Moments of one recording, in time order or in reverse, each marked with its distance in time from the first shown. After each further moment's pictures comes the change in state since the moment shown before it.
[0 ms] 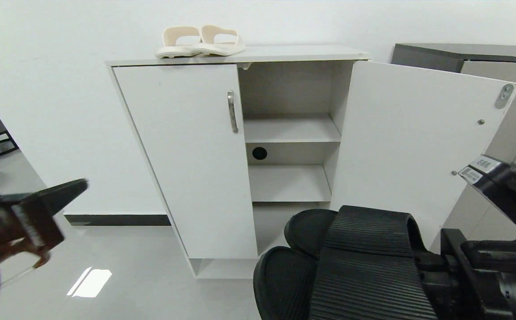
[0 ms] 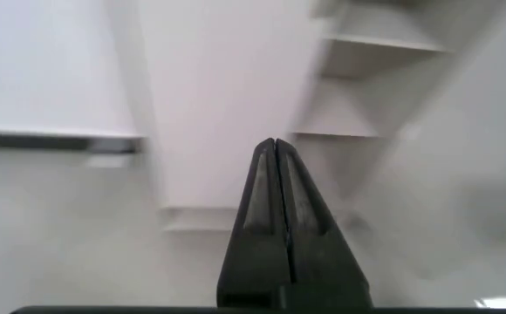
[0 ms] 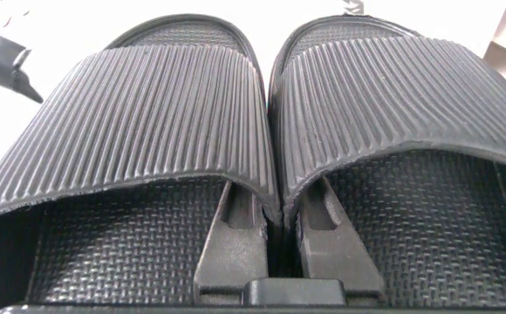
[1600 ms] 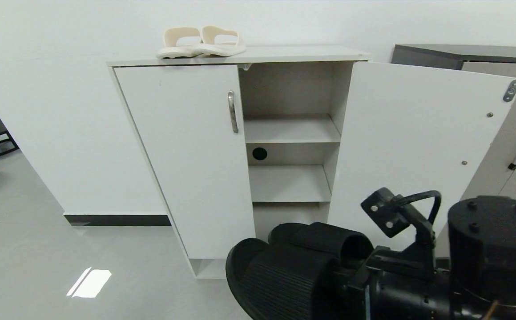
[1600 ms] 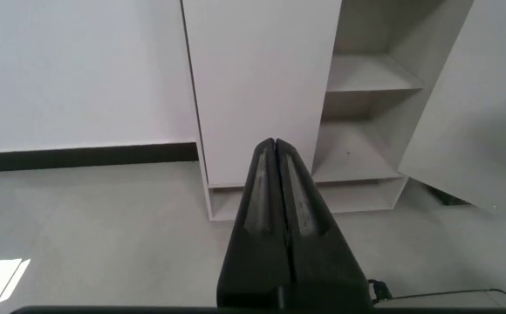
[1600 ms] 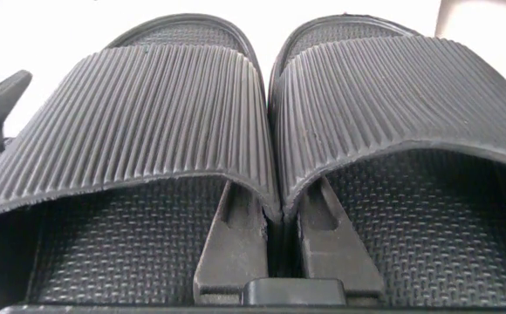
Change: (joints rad) left arm 0.403 -0.929 0.607 0.190 -0.369 0.174; right arm 0.114 0.300 0.020 -0.243 -0.336 0.211
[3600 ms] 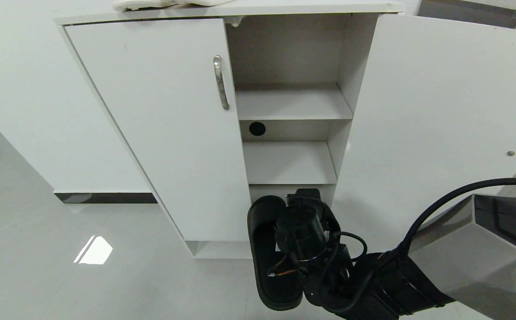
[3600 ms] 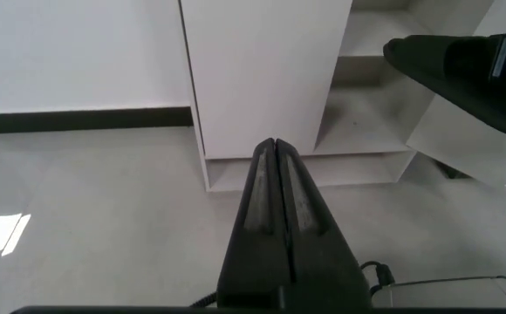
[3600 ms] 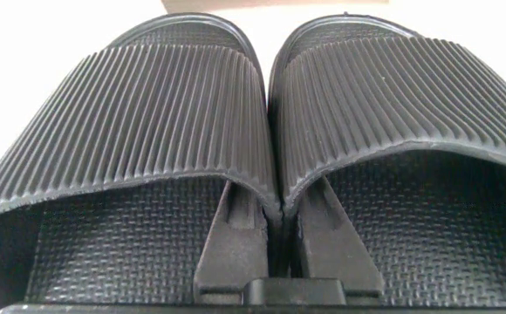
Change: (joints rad) left arm 0.000 0.000 0.000 -0.001 0.003 -0.005; right arm -0.045 0.630 -0.463 -0.096 -0.724 0.021
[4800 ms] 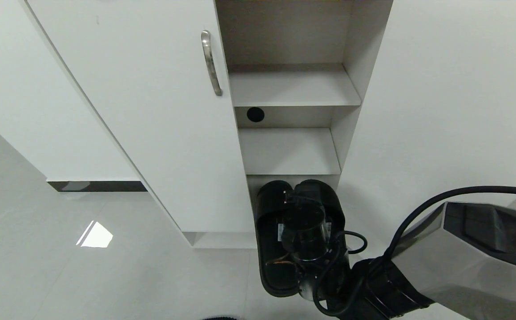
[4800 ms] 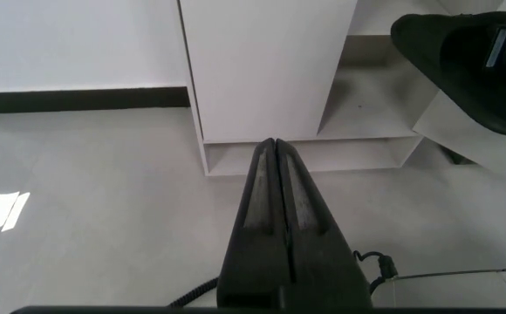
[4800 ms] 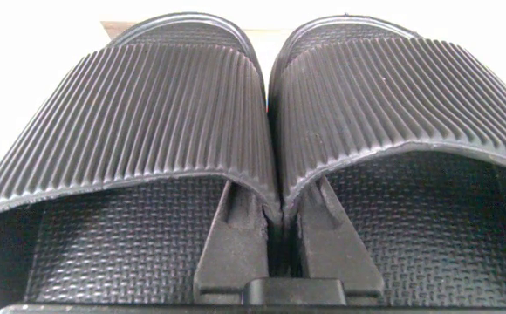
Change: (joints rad) left arm 0.000 0.001 0.000 0.000 0.000 -0.001; right arm -0.008 0.051 0.013 -0.254 -0.124 -0.207
